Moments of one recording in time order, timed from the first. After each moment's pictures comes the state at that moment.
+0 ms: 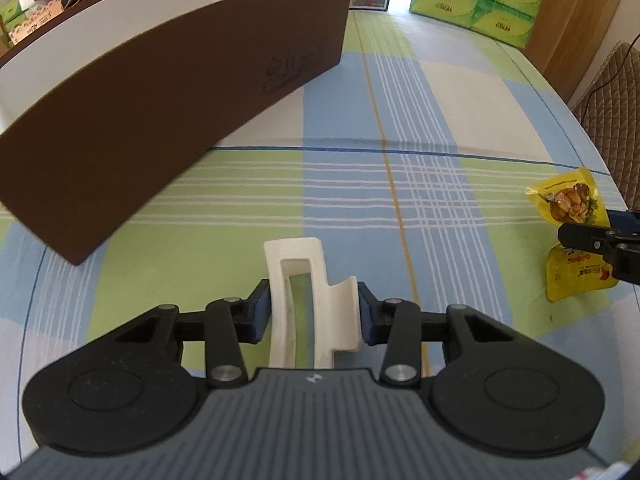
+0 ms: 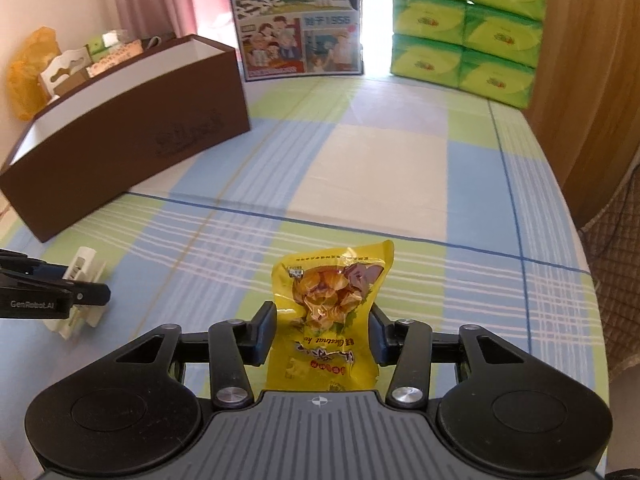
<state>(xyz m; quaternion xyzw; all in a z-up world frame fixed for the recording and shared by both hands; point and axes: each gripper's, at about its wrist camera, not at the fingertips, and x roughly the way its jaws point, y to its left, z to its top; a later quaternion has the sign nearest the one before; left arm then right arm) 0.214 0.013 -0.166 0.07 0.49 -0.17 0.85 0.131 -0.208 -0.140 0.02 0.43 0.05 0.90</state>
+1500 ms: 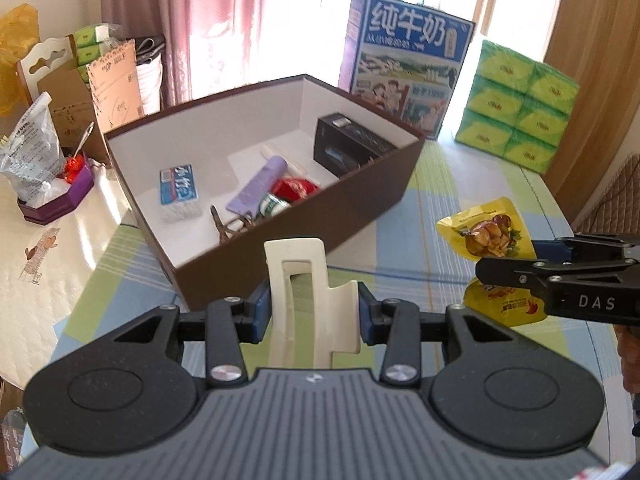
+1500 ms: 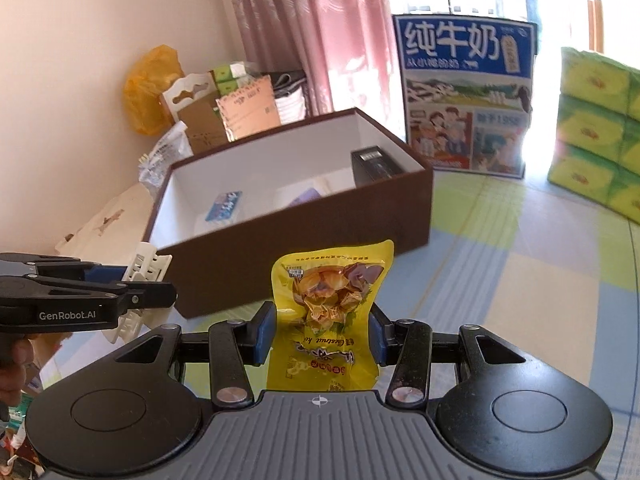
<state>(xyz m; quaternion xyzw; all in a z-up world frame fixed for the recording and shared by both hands) 0.212 0.094 -0.057 0.00 0.39 -0.12 0.91 0.189 -0.105 -0.058 0.02 0.36 0.23 0.90</state>
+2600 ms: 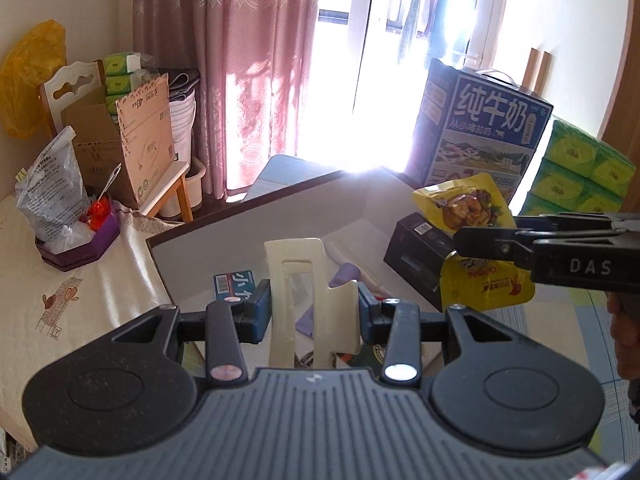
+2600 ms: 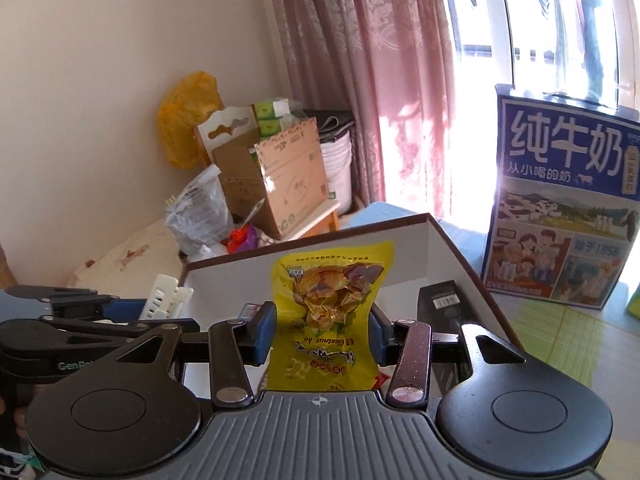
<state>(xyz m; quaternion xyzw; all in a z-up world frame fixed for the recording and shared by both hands) 0.339 0.153 -0.022 -0.02 0.34 -0.08 0.94 0.344 -0.015 -0.016 0.00 0.31 0.30 0.90</state>
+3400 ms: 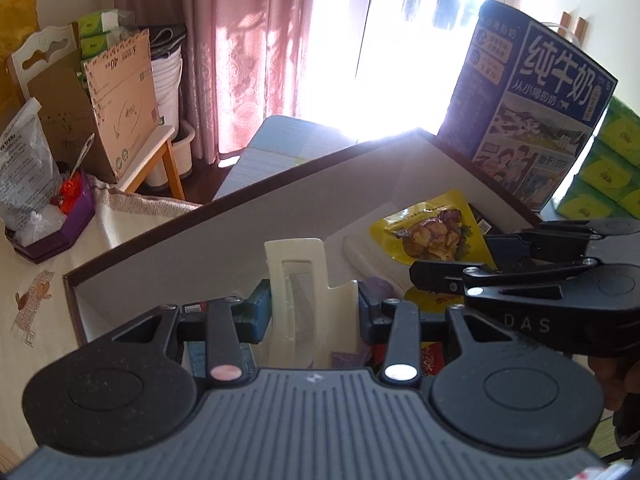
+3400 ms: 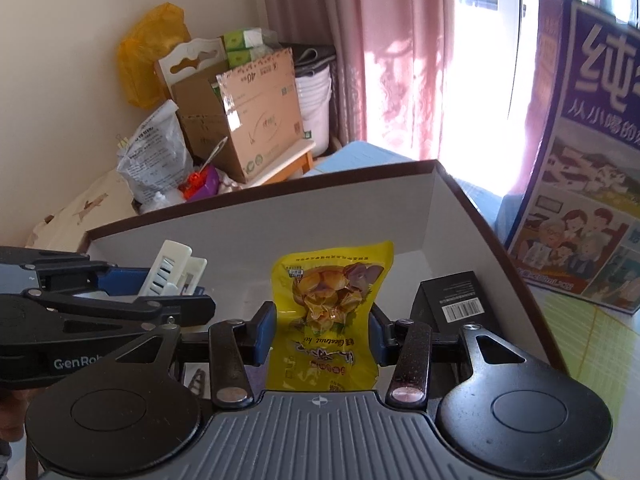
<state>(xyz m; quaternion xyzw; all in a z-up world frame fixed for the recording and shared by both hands) 0.463 0.147 -0.088 -0.02 0.41 -0.09 0.91 0.451 0.025 -0.096 -0.04 0.39 0.27 0.88</state>
